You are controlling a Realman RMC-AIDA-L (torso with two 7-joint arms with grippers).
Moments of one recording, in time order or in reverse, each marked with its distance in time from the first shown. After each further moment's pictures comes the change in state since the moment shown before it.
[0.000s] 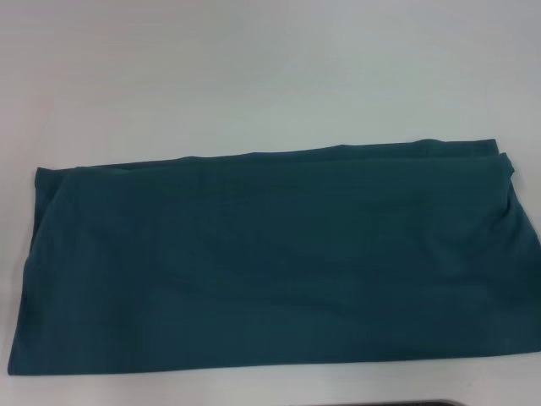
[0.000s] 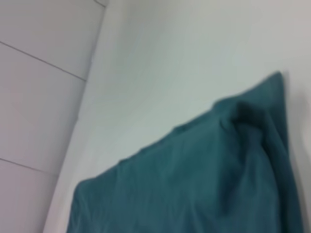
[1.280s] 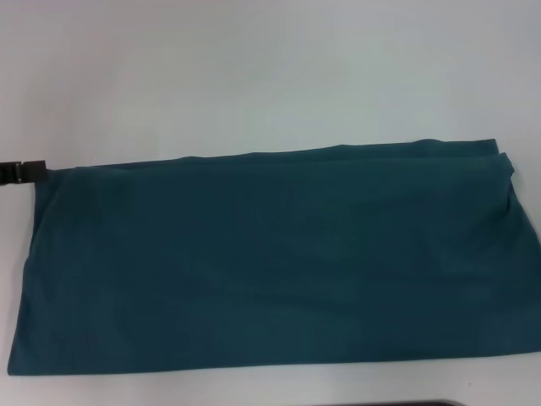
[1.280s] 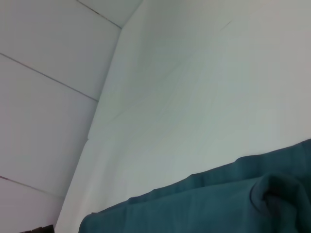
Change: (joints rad) left arm -0.204 -0.036 -0.026 0.016 -0.061 -0.100 -0.169; right arm 0.123 -0.002 0.033 -0.002 0.002 0.051 0.063
